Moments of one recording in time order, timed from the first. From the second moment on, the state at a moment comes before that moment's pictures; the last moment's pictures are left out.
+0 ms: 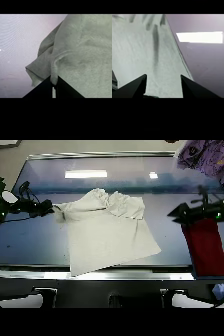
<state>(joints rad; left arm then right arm) 0.16 -1.49 1.31 1.18 -1.07 -1.58 -0.43 -1.45 1.24 -0.84 1.46 1.28</state>
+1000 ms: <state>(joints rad) 0.16 -1.49 1.31 1.18 -1.11 -1.58 -0.49 -1.37 0.64 -0.80 1.26 1.14</state>
